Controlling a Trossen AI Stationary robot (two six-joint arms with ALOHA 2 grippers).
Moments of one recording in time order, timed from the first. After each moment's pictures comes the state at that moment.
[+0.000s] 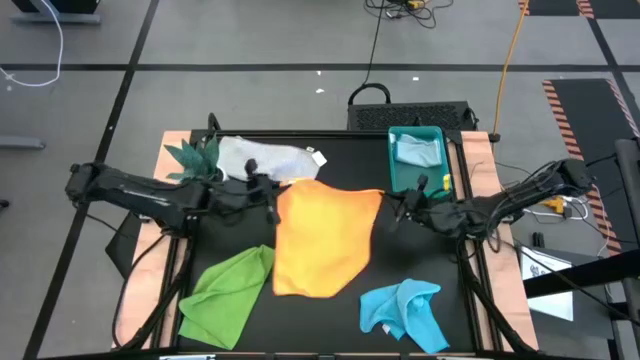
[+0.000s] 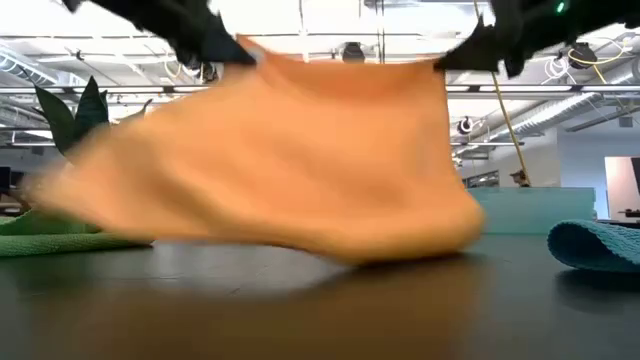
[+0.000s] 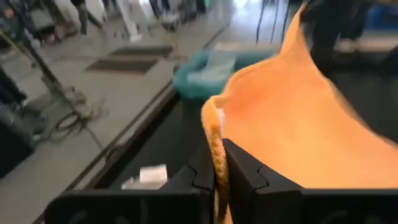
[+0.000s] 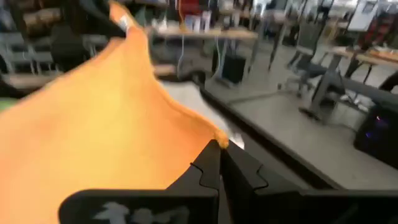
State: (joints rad) left arm -0.08 1.10 0.69 0.07 -0.53 0.02; right arm 0.31 0.92 0.44 0.22 0.85 0.10
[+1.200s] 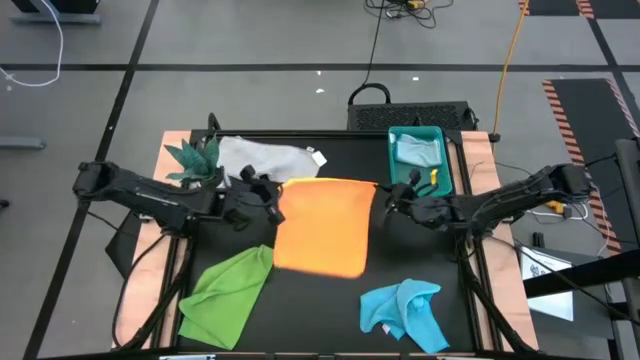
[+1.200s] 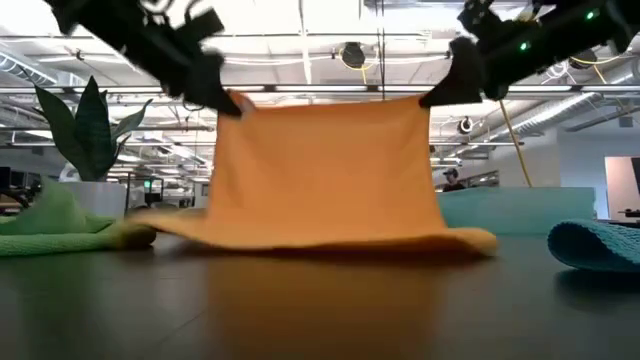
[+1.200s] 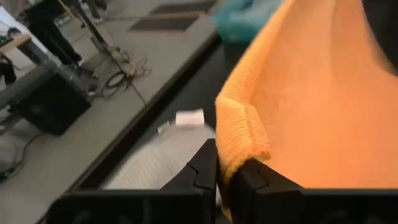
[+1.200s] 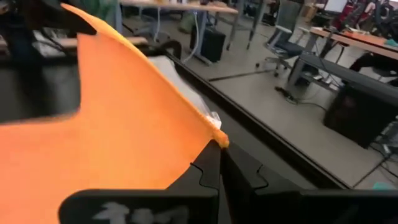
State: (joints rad) left arm -0.09 1.20 0.63 -0.01 -0.73 -0.09; right arm 0.15 1.07 0.44 0.27 0.81 0.11
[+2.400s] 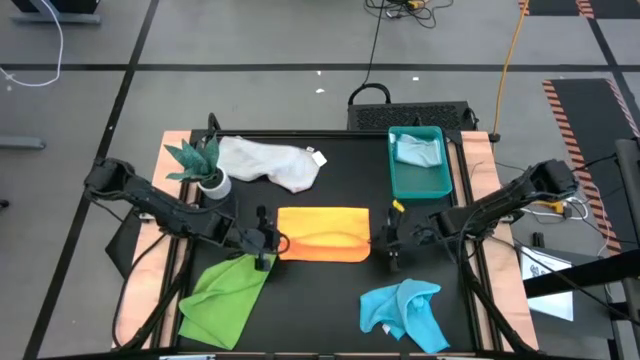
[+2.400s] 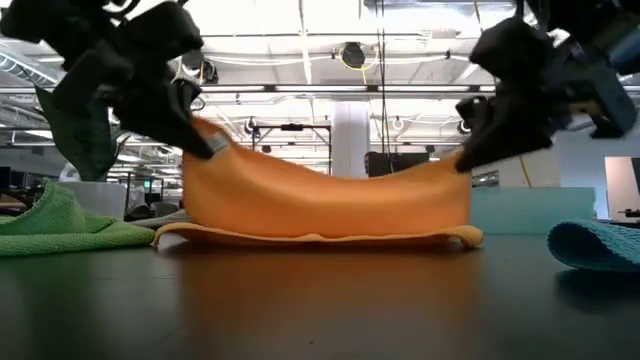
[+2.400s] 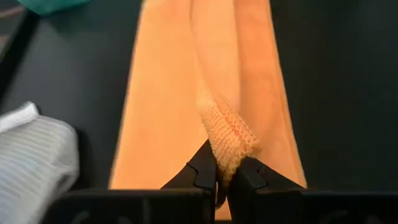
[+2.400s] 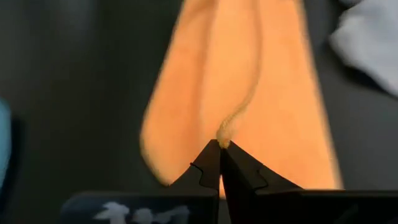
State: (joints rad) left arm -0.34 1.32 0.60 -0.07 -0.39 -0.04; right arm 0.30 1.25 0.44 0.10 0.25 -0.03
